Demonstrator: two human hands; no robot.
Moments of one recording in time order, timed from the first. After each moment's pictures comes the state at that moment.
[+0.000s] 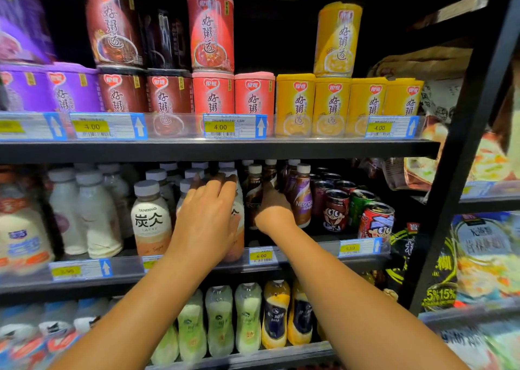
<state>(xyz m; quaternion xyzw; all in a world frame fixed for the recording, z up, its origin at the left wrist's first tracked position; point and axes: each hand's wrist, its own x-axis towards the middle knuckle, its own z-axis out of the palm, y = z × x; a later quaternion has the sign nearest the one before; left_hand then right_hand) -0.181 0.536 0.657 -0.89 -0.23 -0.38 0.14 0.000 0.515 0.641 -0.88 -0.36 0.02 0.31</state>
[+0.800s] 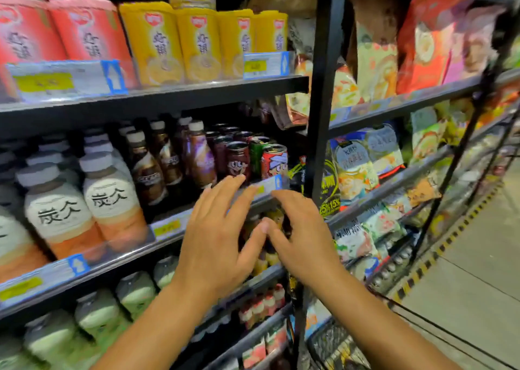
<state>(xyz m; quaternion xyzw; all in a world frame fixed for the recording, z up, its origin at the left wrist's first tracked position) -0.132 0.422 0.588 -0.92 0.07 -0.37 -0.13 -0.046 0.260 0.565 -0.87 -0.30 -0.17 0.36</state>
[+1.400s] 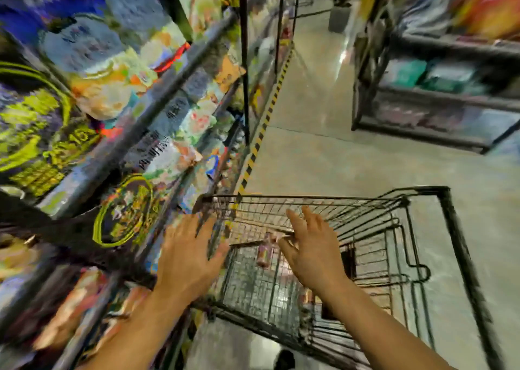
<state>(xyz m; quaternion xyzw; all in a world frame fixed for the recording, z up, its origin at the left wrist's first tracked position) 0.010 0.138 0.317 -0.97 0.21 0.03 -0.11 -0.085 -0.111 0.304 -0.97 0.18 0.02 0.15</state>
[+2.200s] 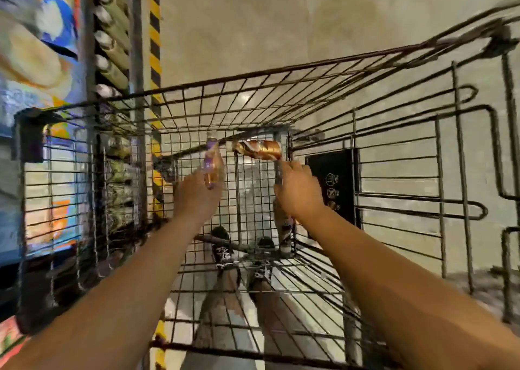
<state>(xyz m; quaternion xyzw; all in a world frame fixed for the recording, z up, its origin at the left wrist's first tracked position) 0.084 -0.039 -0.026 -0.90 0.12 0.37 -0.20 -0.049 -0.213 -0.018 -0.89 0.34 0.26 0.17</state>
